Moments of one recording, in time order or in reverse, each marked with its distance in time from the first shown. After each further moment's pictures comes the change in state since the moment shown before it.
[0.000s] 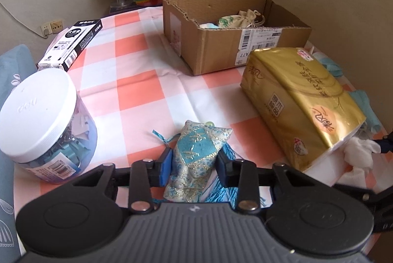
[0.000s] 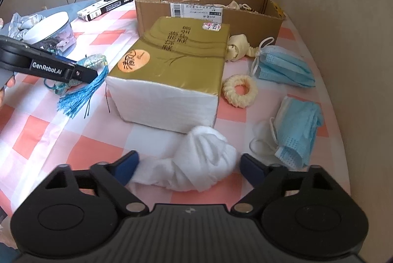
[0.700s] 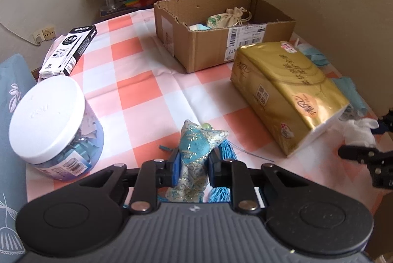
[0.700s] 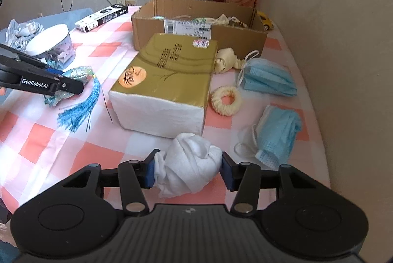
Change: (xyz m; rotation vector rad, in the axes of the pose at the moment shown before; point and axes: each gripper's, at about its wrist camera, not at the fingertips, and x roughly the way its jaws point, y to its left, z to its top) left arm -0.023 0.001 -0.002 0.069 0.018 -0.025; right arm -0.028 -0.003 0.003 0.009 -0.037 -0.034
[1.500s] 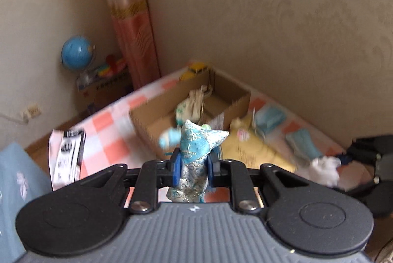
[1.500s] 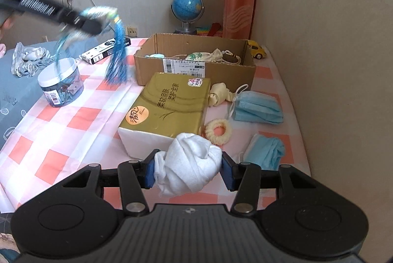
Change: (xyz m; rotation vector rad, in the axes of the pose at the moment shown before) left arm -0.084 -0.033 0.096 0.244 -0.179 -0.058; right arm -0.036 -0.012 0.010 0.022 -0.128 0.020
